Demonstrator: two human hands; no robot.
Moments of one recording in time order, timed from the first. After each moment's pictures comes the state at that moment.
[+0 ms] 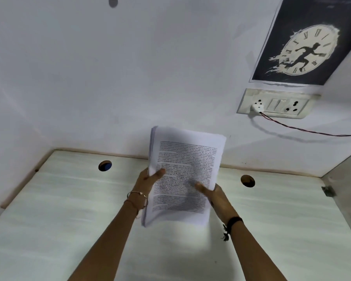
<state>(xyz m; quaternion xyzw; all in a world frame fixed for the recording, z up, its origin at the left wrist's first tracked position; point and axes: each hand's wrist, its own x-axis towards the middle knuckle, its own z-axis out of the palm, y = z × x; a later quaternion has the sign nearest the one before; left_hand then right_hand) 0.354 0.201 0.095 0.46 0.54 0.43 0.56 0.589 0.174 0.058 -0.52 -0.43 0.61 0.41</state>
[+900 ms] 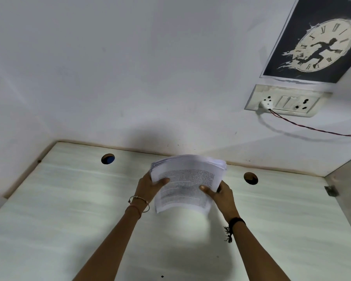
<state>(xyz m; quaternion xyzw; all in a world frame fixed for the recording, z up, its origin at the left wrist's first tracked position) 0.344 0.187 0.069 0.55 0.64 0.35 0.40 0.587 0.173 0.033 -0.64 -0.50 0.43 0.40</state>
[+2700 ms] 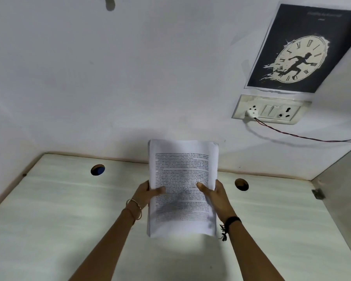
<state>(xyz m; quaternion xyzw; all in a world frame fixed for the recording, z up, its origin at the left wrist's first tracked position) 0.354 0.209 0.059 0.47 0.55 0.34 0.60 0.593 0.183 0.068 -0.52 -0.47 0.53 0.48</state>
